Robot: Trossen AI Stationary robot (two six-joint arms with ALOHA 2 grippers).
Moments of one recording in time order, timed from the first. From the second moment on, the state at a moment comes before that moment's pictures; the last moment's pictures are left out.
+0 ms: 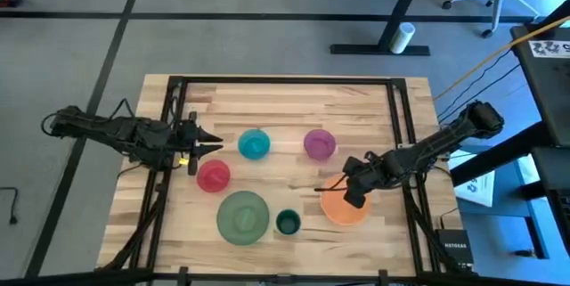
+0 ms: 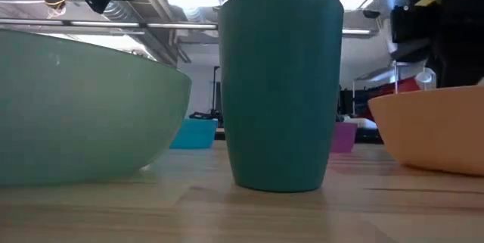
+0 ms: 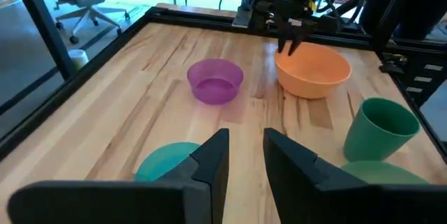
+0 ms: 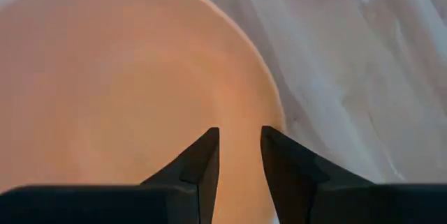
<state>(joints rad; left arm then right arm) -0.24 0.56 0.61 -0.41 -0.39 -0.18 0.46 1.28 0.77 -0.78 0.19 0.95</state>
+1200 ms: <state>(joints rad) -0.24 0.56 0.61 -0.41 -0.39 -0.18 0.46 1.23 0.62 -0.68 0.21 1.02</state>
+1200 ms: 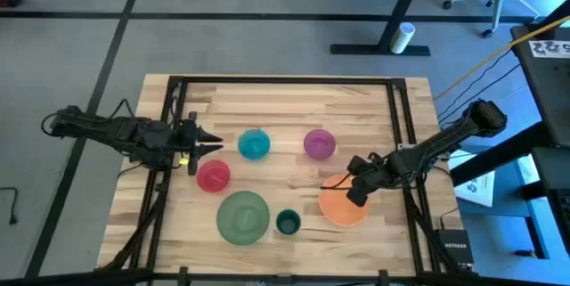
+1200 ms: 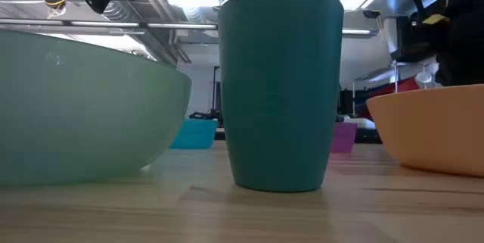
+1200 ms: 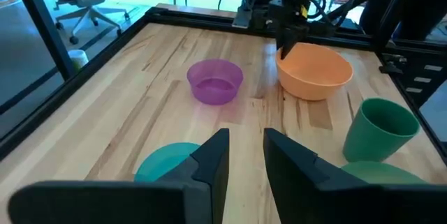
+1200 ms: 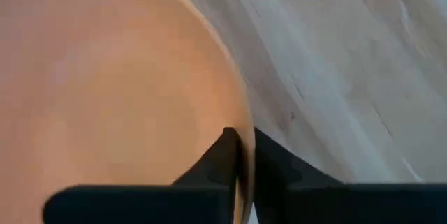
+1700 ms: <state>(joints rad) -0.24 0.56 0.61 -0.41 -0.39 -0.18 0.46 1.12 0.82 -0.88 0.48 0.91</state>
